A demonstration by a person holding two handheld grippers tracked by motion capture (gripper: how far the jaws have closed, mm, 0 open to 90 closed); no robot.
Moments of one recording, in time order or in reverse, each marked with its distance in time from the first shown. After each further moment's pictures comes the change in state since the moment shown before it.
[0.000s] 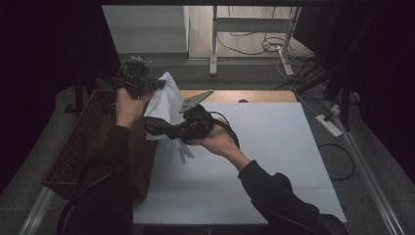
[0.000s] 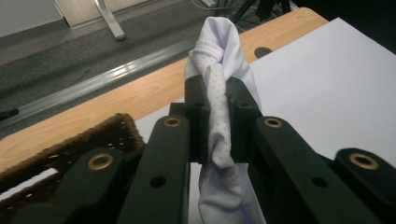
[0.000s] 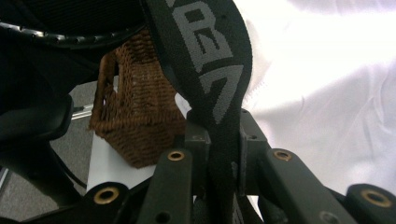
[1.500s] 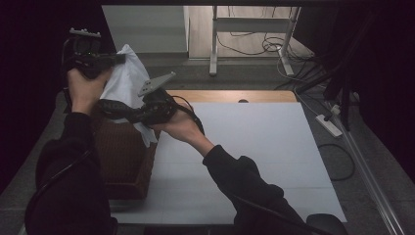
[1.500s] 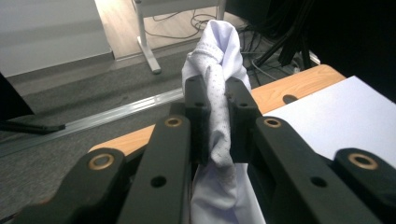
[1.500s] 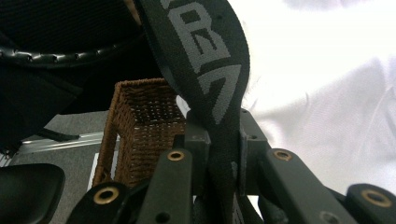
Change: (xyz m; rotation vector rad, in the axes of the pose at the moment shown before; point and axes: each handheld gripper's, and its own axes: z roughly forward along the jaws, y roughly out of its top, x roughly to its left) left arm 0.060 0.013 -0.100 -0.146 0.102 -0.067; right arm 0.014 0.082 0.052 -0.122 0.025 -0.090
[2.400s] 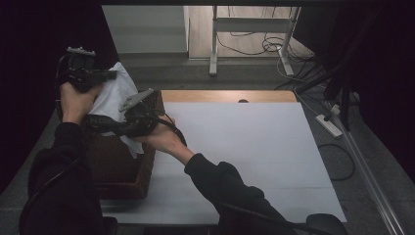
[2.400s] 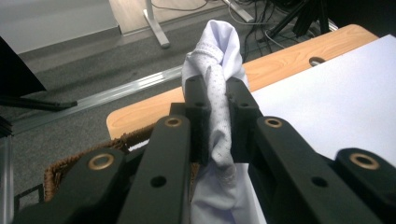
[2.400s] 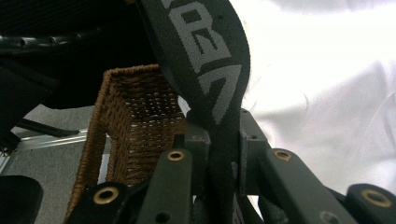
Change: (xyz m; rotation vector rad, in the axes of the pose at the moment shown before) left arm 0.035 -0.046 0.014 0.094 0.009 0.023; right arm 0.010 -0.020 0.066 0.049 0.005 0.027
